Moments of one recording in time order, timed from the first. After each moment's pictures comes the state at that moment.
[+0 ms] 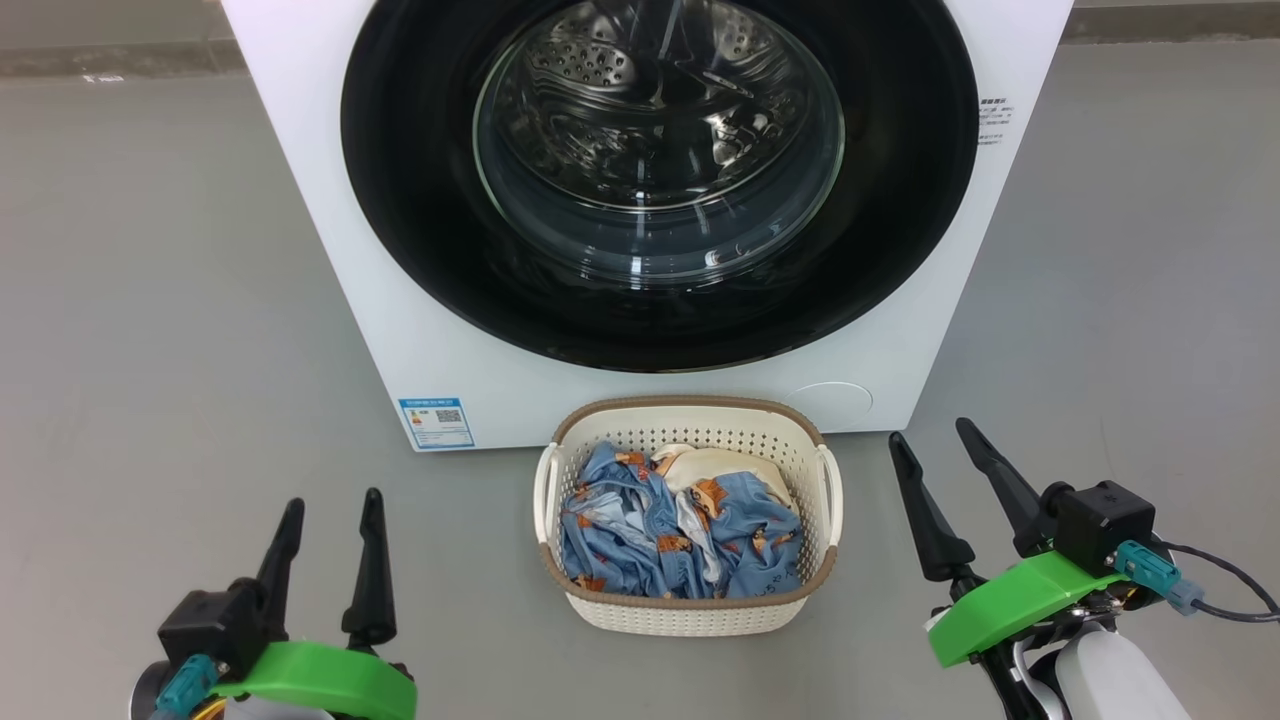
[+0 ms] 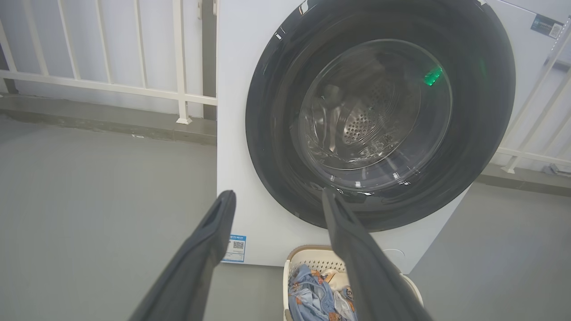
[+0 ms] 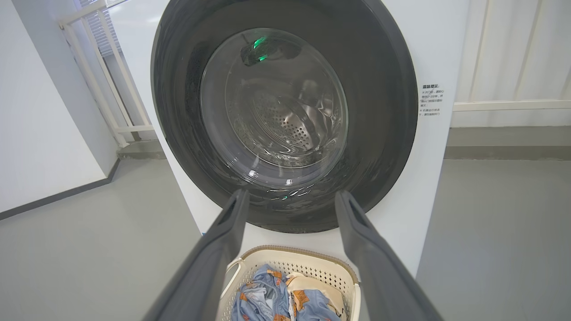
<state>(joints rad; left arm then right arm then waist) -0.11 0.03 -0.09 0.23 -0.32 -0.08 -0.26 -0.23 -0.12 0.12 0.33 0.29 0.13 -0.25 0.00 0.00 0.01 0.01</state>
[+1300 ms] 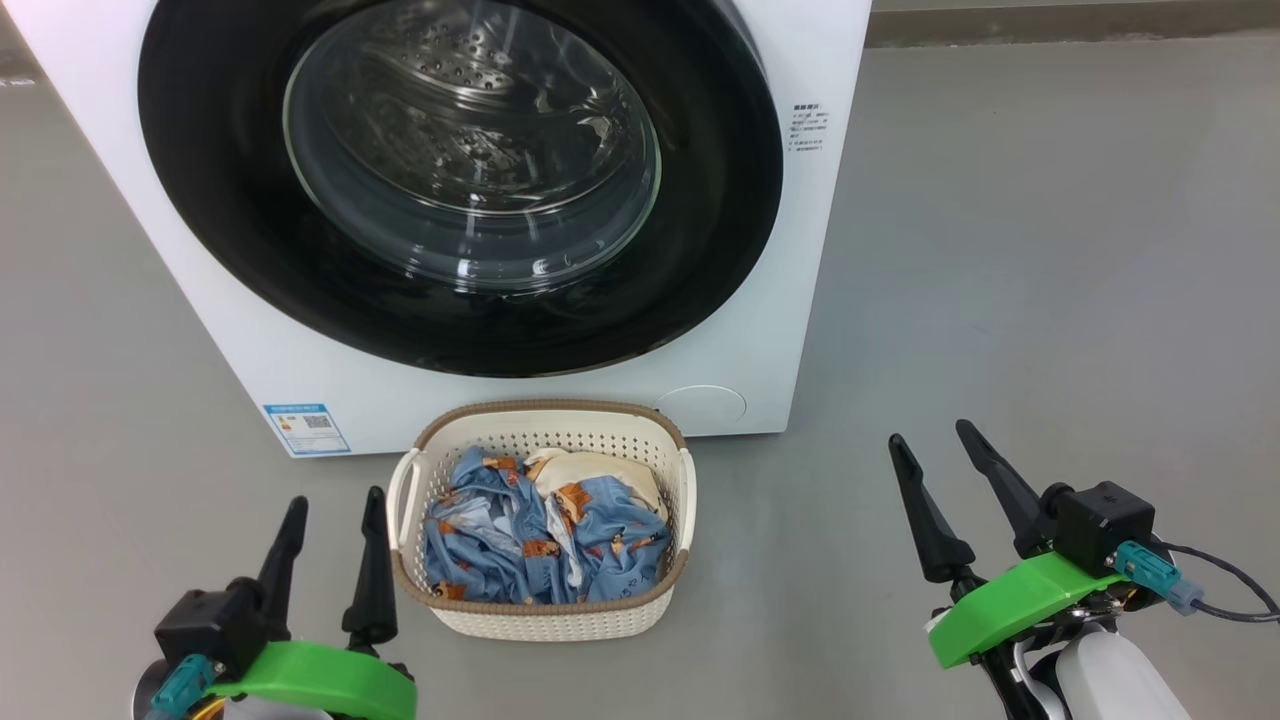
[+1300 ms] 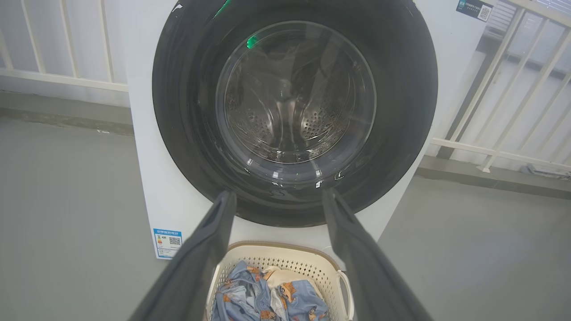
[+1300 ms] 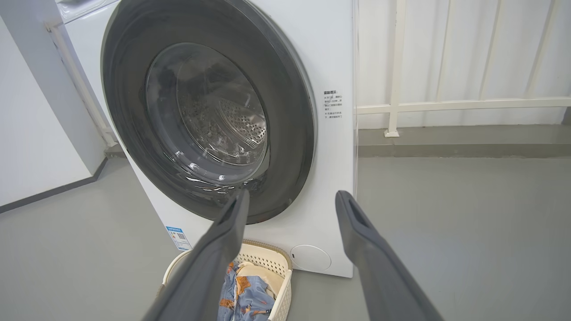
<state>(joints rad) -0.11 0.03 -0.09 0.22 -0.33 -0.09 -0.26 -0.23 -0.12 0.12 0.33 0.29 0.13 -0.25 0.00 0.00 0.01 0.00</state>
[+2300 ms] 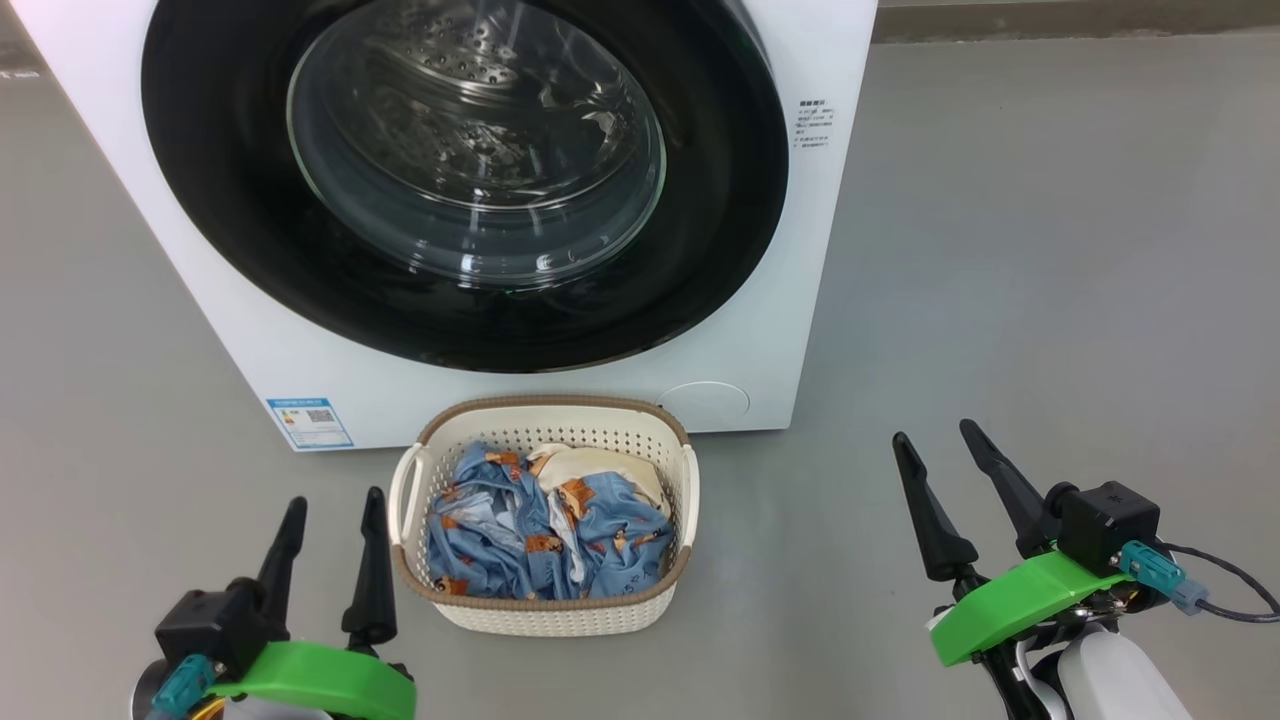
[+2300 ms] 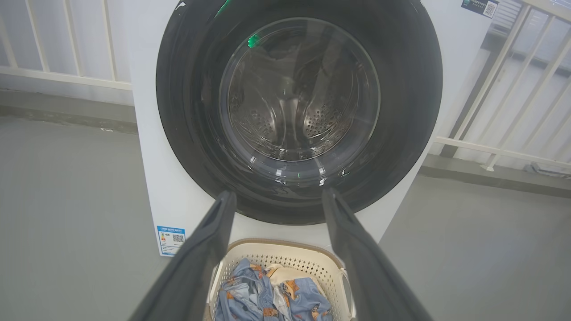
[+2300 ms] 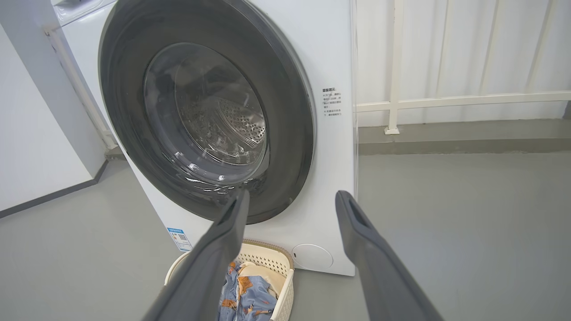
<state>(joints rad) -0.11 0.03 -0.09 0.23 -0.33 -0.09 -0.26 -0.23 -0.12 0.11 0.33 0.30 0.13 -0.25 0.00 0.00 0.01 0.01</state>
